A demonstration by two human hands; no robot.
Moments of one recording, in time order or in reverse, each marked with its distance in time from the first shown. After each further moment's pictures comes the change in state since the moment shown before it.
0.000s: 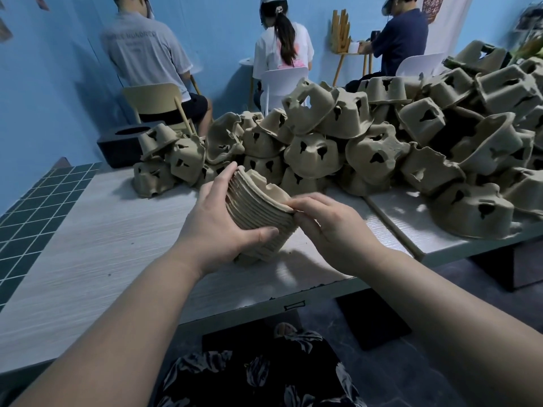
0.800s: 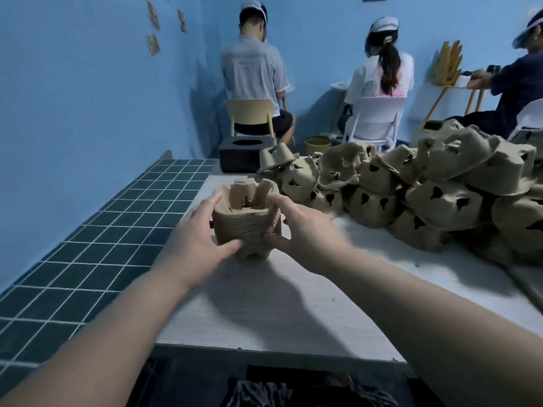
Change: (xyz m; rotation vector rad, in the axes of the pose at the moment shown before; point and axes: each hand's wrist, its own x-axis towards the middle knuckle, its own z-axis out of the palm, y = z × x) left_hand -0.037 -0.127 -0.131 0.188 0.310 -0.224; right_hand 0.124 -0.115 0.132 -0.074 -0.271 -0.179
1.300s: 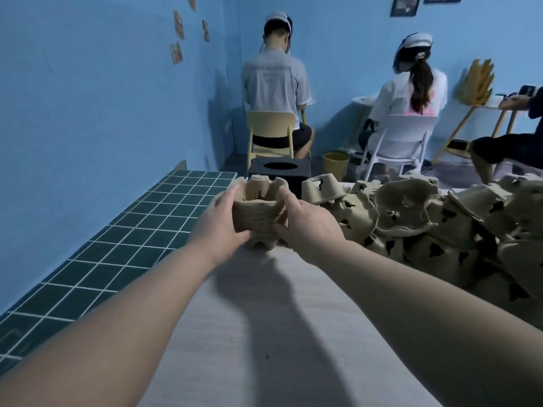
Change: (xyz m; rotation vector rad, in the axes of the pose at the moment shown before) left_hand 0.147 -0.072 0.002 0.091 -0.004 -0.002; right_hand 0.148 0.009 0.061 -0.227 -0.042 0.103
